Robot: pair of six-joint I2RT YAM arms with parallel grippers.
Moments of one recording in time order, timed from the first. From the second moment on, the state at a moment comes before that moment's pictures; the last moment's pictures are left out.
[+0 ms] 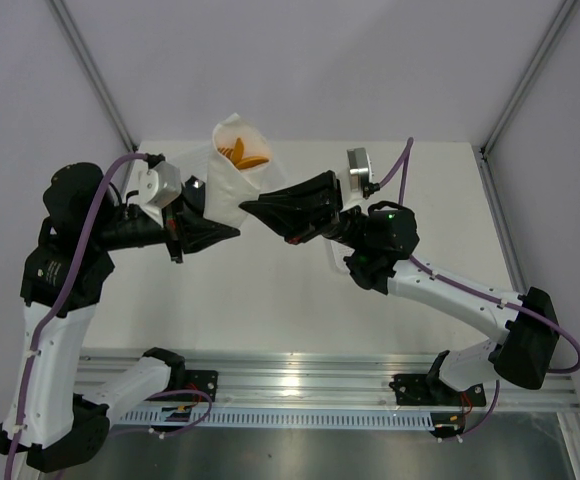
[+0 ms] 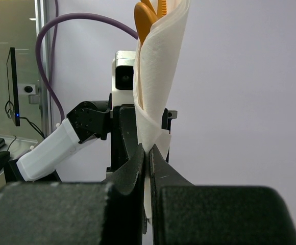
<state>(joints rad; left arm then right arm) -0.30 0.96 1.60 -0.80 1.02 0.16 0.99 1.41 1.22 1.10 -0.48 0.47</state>
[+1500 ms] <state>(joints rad) -0.30 1.00 1.66 -0.74 1.05 0.03 0.98 1.44 1.26 1.02 -0.56 0.49</state>
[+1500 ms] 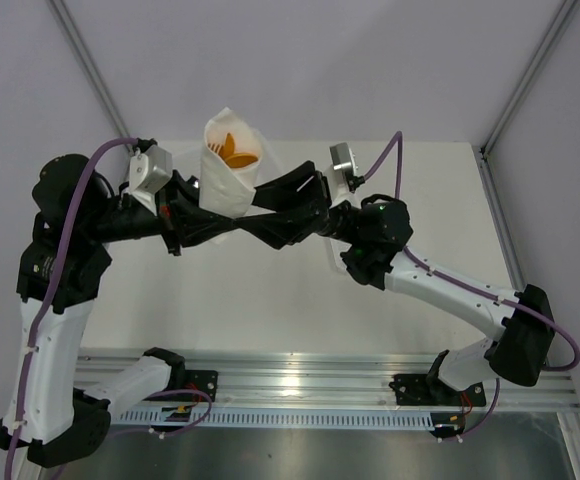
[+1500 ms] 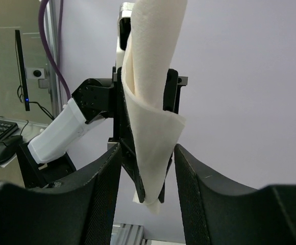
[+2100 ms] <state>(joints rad) -0.30 0.98 1.64 -0.77 0.97 0.10 0.97 1.50 1.35 0.98 -0.59 0.60</state>
